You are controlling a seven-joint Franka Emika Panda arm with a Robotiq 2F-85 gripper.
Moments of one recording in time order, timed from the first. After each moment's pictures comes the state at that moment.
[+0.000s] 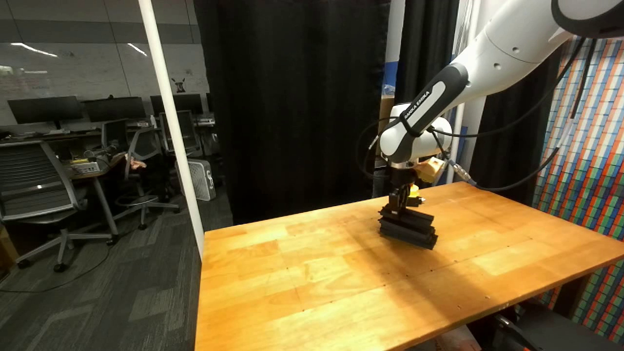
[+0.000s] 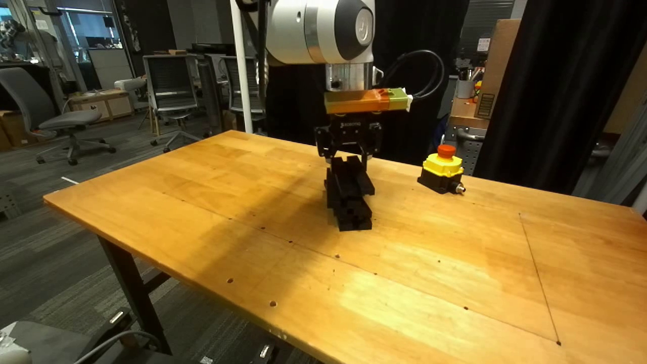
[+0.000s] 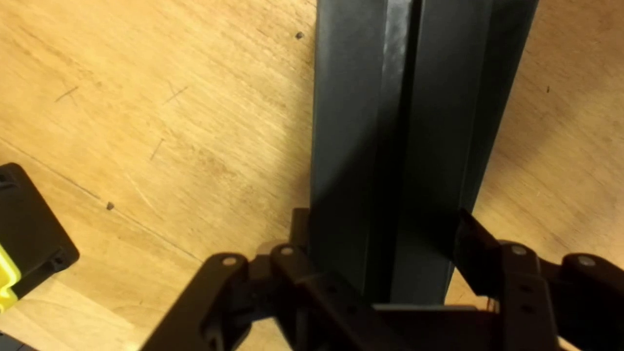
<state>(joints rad) -0.17 0.28 -0.07 -2.11 -0.05 2.42 -0.59</state>
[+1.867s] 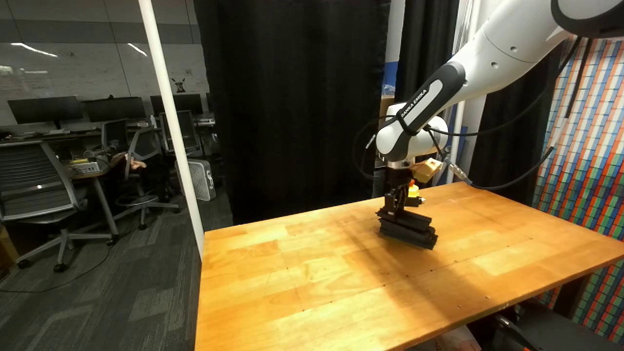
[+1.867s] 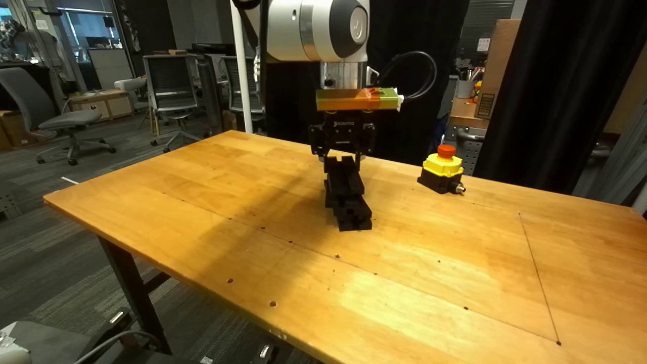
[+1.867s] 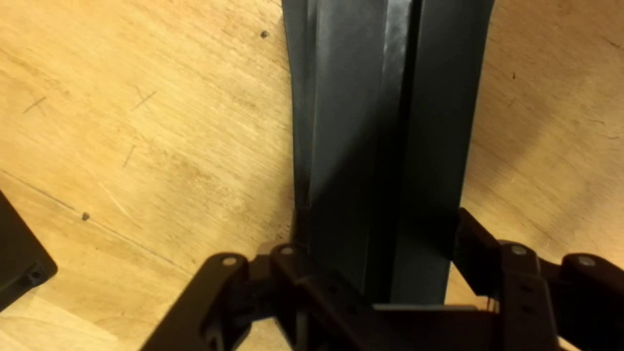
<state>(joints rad) -0.17 0.28 -0.05 -2.10 -0.04 2.38 -0.53</state>
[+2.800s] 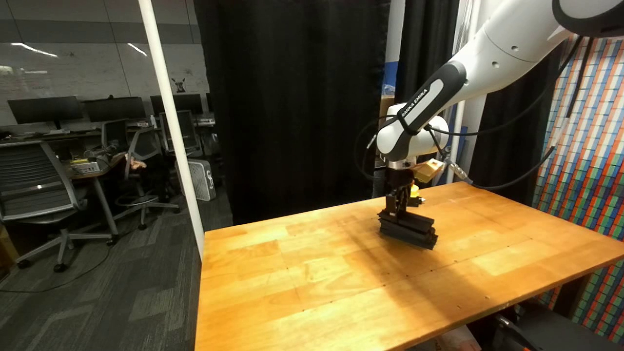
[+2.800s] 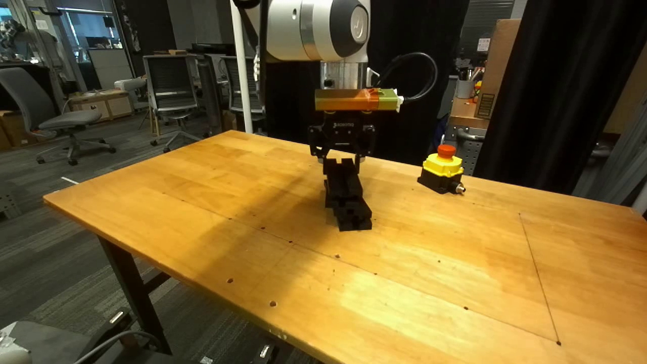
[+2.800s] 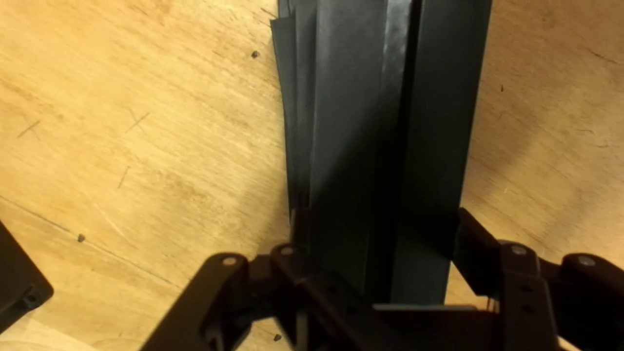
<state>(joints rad) -0.18 0.28 -0.05 -2.10 -0.04 2.35 -0.51</state>
